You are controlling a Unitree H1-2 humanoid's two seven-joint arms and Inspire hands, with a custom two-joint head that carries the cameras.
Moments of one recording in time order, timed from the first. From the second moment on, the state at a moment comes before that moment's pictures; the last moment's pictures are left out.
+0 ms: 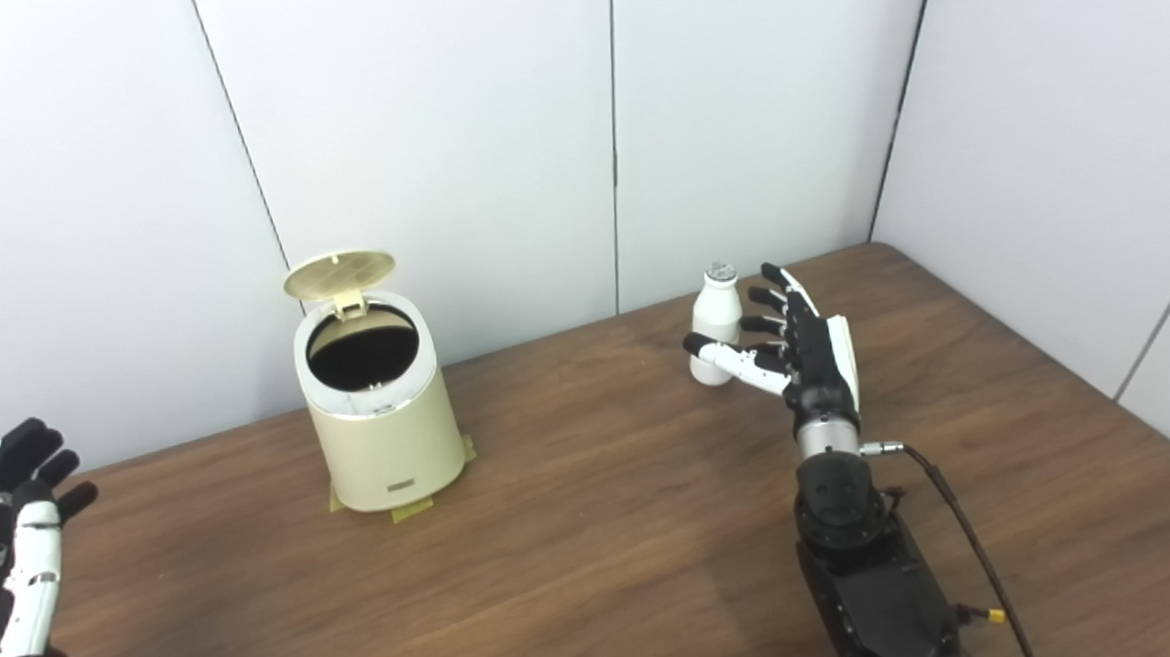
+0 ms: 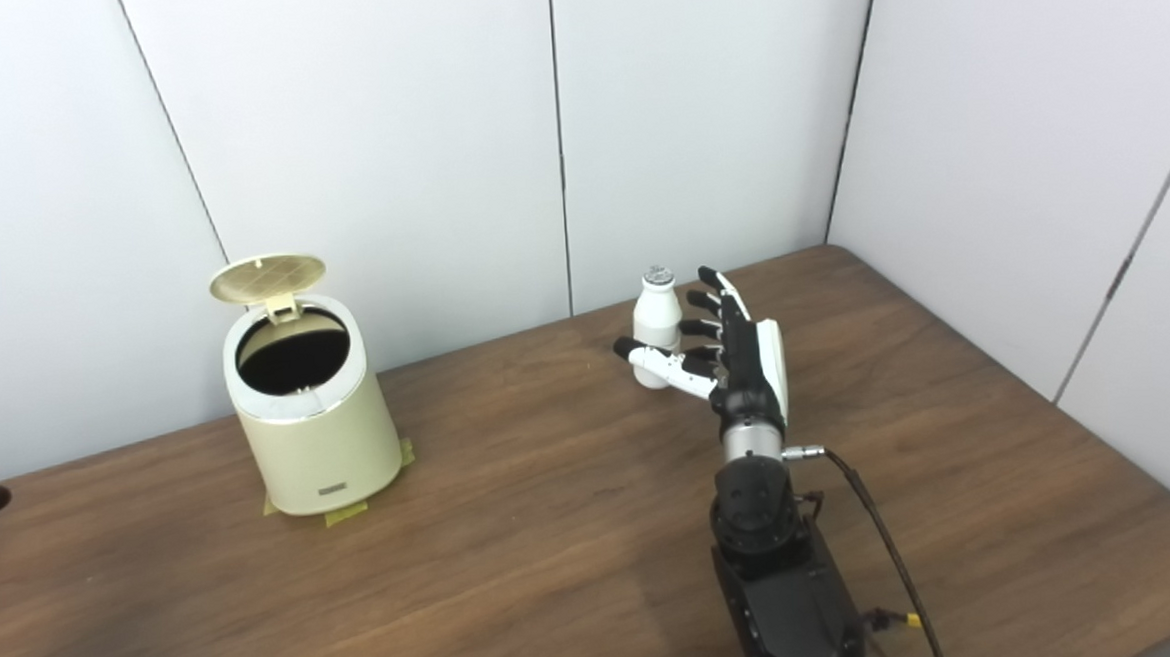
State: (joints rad) left arm -0.19 0.10 0.15 -0.23 -0.10 0.08 0.04; right arm -0.31 -0.14 -0.25 0.06 -0.18 0.23 -0.36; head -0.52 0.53
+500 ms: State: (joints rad) left arm -0.19 0.10 0.15 -0.25 -0.09 0.10 0.05; right arm -0.34 -0.16 -0.24 0.14 -0.19 0.23 -0.36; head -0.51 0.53
